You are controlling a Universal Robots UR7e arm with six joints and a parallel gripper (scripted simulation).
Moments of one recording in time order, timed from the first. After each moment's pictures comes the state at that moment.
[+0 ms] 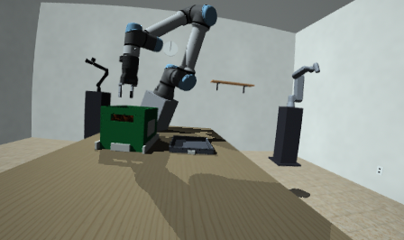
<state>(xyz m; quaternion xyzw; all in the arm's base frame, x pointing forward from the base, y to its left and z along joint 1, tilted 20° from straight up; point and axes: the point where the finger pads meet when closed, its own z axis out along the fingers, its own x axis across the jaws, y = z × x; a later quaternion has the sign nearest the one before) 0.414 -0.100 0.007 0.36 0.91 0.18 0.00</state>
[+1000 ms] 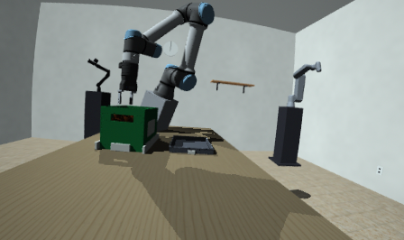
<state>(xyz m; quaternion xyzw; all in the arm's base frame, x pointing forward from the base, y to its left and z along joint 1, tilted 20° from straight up) 0.418 -0.090 -0.022 0.36 0.91 0.18 0.00</state>
